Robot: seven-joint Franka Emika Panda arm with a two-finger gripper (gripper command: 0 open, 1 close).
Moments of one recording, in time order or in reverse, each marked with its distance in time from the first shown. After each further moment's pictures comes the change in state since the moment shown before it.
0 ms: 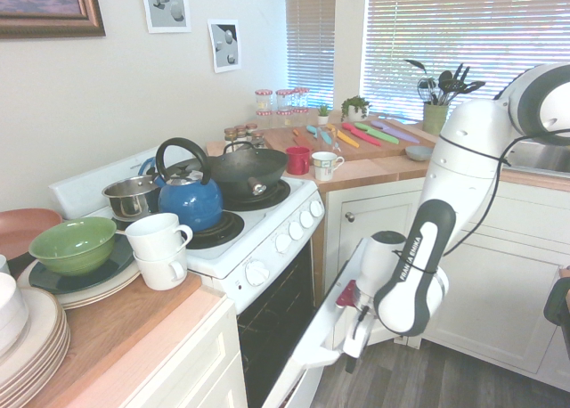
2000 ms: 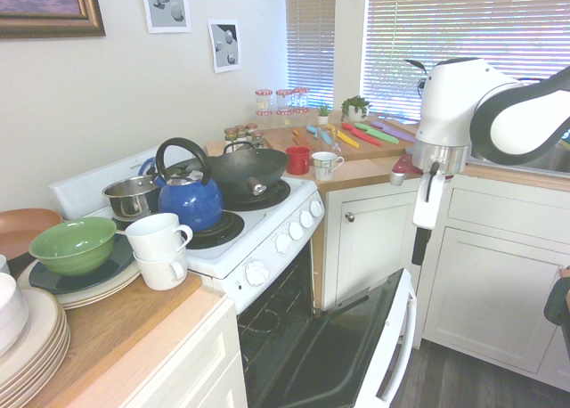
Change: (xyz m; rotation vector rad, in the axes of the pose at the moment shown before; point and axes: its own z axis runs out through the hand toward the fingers) arm -0.057 0.053 -0.330 -0.137 -0.048 -0.041
